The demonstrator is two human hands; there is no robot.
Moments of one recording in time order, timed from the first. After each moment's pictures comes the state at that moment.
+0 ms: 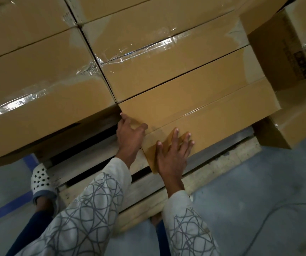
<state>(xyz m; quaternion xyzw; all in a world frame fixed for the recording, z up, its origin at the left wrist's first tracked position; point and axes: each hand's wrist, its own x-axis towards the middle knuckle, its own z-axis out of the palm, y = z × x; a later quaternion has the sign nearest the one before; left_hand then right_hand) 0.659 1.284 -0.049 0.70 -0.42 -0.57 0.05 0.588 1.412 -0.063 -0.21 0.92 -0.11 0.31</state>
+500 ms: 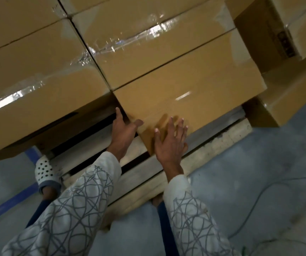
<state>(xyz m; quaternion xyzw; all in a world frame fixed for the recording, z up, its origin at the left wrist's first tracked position) 0.690 1.302 -0.036 0.67 -0.37 -0.64 0.01 0.591 1.424 -0.030 -0.23 0.92 -0.09 0.30</state>
